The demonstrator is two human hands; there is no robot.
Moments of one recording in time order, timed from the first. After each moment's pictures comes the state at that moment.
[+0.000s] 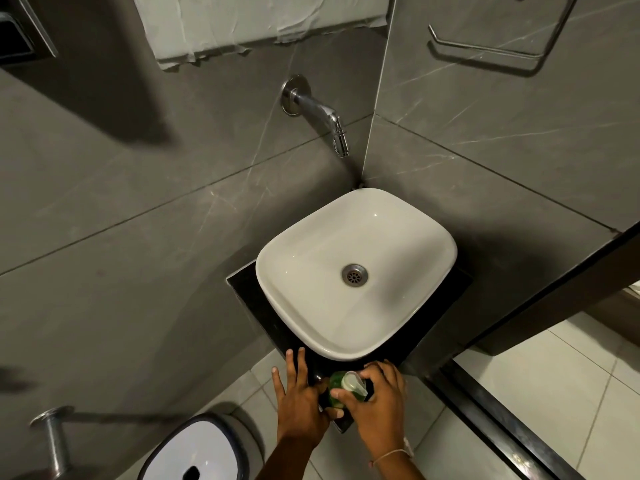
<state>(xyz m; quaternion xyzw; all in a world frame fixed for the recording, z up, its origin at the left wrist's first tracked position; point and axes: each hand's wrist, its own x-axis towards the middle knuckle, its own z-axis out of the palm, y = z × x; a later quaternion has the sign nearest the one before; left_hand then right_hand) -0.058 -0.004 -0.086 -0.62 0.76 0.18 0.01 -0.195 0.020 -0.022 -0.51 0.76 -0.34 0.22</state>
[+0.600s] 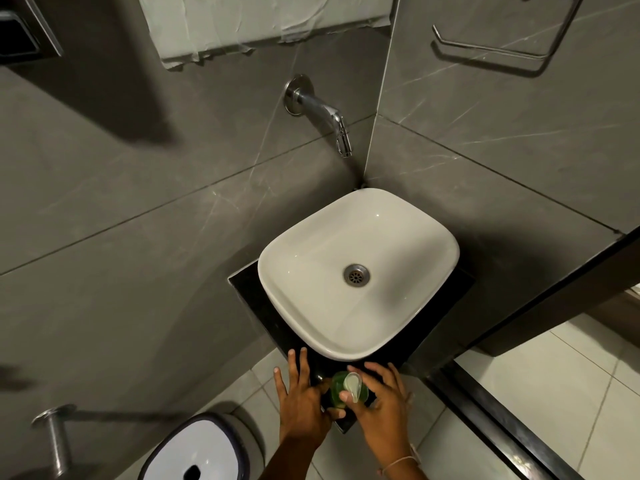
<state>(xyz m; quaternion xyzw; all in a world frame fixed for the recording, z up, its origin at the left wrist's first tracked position) -0.059 -0.004 -0.084 -0.63 0.76 0.18 0.02 -0.197 0.028 -0.026 -0.51 0.76 -0.30 0.25</state>
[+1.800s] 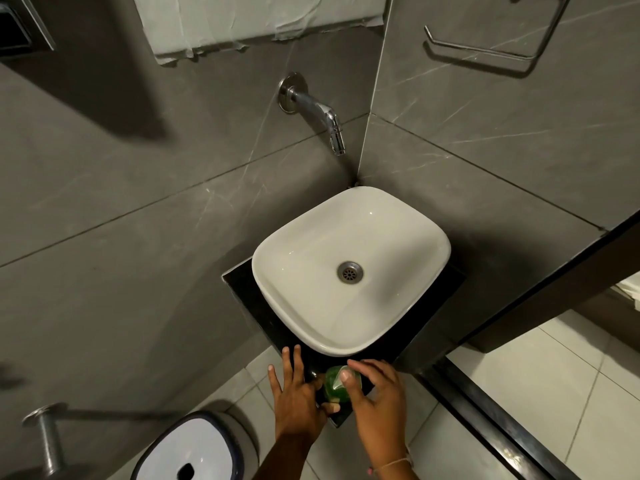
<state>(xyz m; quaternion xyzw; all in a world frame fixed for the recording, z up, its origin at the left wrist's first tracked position) -0.062 0.000 -0.081 -0.63 0.75 0.18 0.02 -0.190 0.033 0.010 -0.48 0.74 -0.42 0.23</state>
